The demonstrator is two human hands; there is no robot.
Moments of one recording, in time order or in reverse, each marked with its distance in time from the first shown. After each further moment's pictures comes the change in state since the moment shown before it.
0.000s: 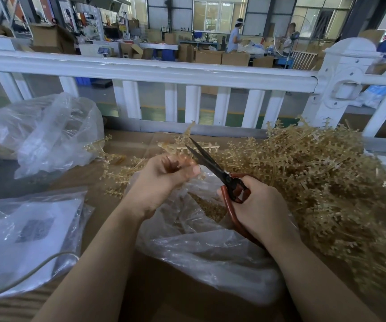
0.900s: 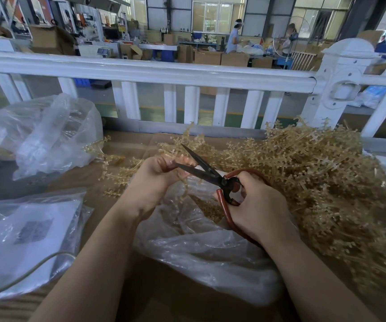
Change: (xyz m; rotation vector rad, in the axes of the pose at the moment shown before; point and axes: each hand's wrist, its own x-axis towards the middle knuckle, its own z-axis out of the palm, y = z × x) left_hand -0.002 0.003 -0.003 -0.018 0.019 0.002; right_hand 0.002 -0.007 -0.003 -0.220 0.012 -0.095
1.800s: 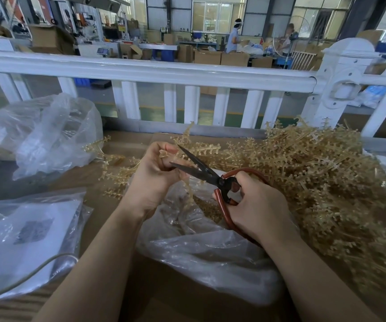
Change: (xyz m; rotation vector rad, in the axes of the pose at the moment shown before) left_hand 0.002 -0.002 0.004 -0.168 0.103 0.060; right_hand 0.002 -0.006 -0.004 -0.022 -0.029 -0.014
